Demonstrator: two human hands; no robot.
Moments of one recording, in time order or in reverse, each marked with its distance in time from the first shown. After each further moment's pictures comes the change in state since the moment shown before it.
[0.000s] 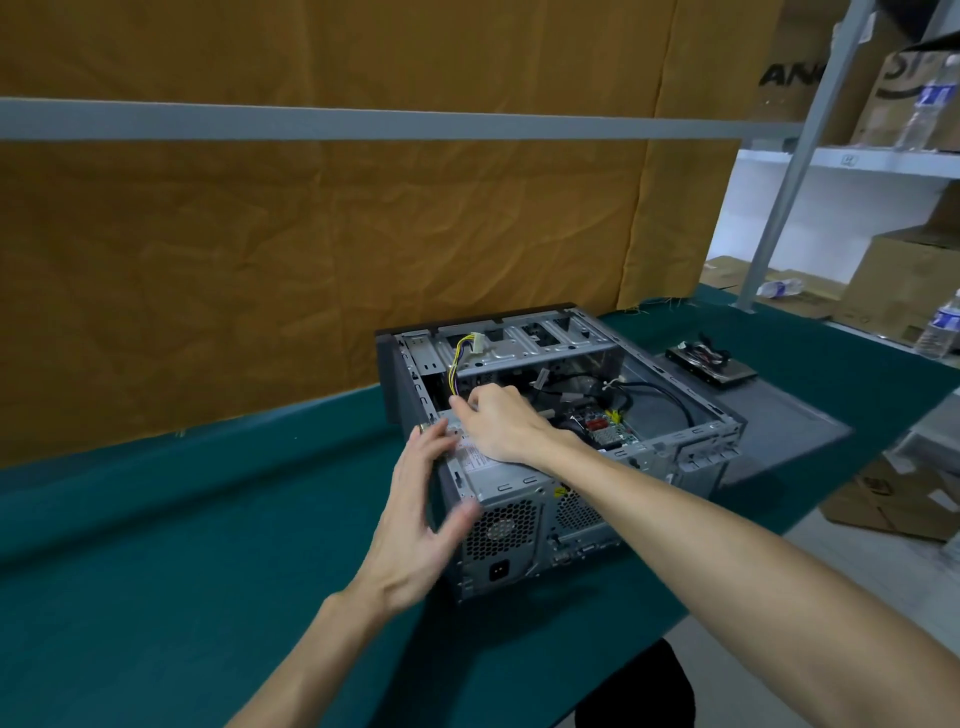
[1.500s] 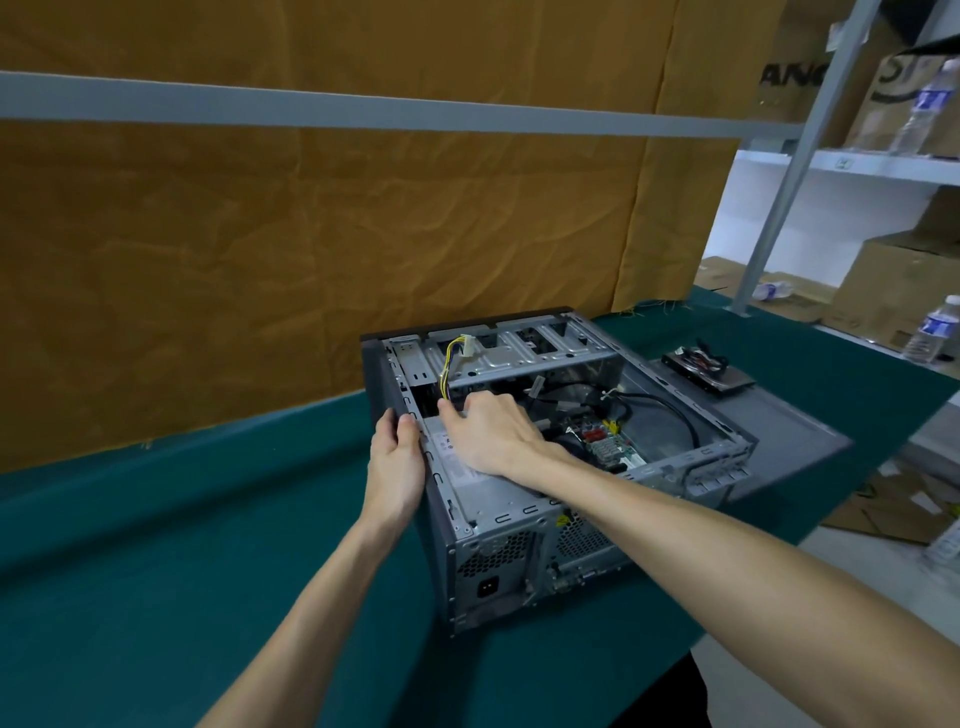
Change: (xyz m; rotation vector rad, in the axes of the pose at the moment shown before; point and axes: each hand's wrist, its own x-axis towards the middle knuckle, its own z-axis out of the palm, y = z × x) left_hand 0.088 -0.023 0.007 -0.258 0.280 -0.645; right_hand 0.019 0.003 0.009 -0.074 0.086 0.126
